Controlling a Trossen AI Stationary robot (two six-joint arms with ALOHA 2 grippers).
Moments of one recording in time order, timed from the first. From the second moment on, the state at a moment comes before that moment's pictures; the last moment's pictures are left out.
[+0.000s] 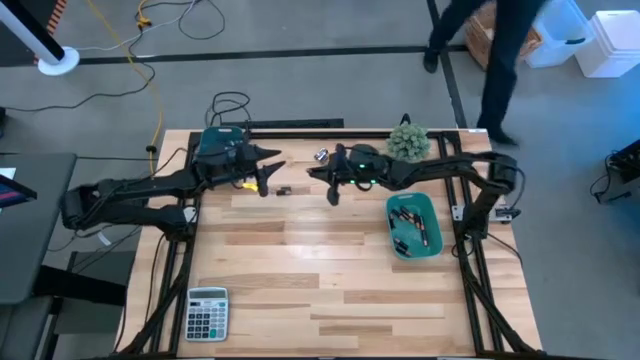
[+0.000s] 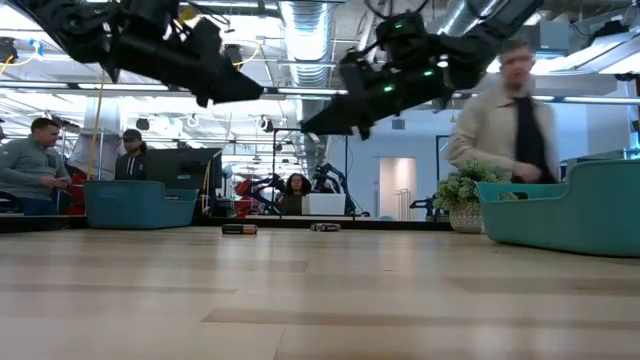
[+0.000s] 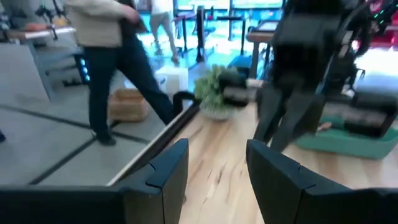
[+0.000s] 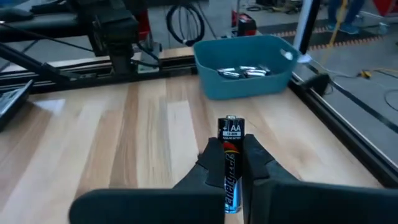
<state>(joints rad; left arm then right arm) 0.46 1.03 0.51 0.45 0.02 0.08 -0.29 1.73 0.96 0.49 -0.13 0.00</state>
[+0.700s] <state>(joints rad) 0.46 0.69 0.51 0.16 -0.09 0.10 -0.33 2.48 2.06 0.23 -0.41 0.01</state>
